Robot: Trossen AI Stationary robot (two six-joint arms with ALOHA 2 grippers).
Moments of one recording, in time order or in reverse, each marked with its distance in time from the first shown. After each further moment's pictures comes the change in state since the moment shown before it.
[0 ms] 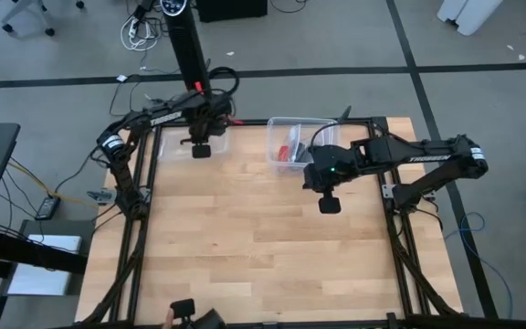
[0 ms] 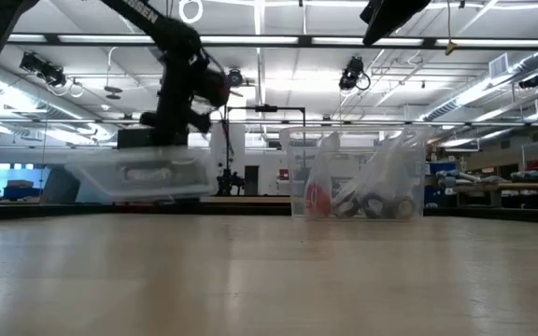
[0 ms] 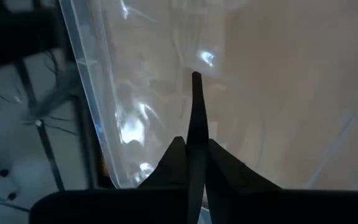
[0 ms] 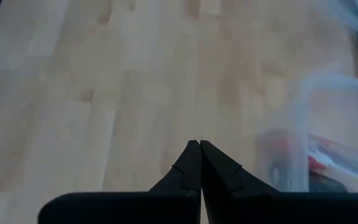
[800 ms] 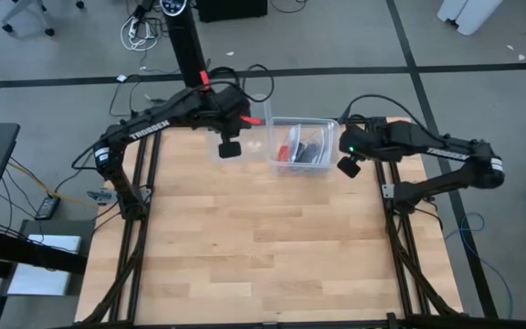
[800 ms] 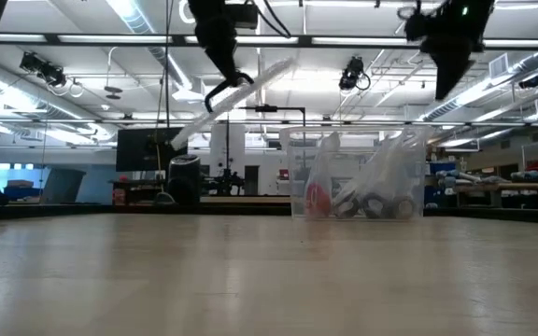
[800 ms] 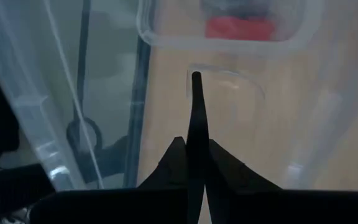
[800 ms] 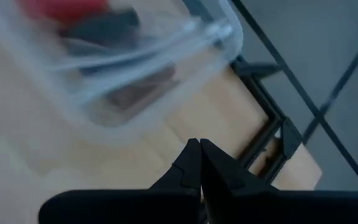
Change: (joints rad) left arm -0.316 -0.089 0.413 0.049 0.066 -0.151; right arm -0.279 -0.195 -0.157 -0.399 0.479 0.447
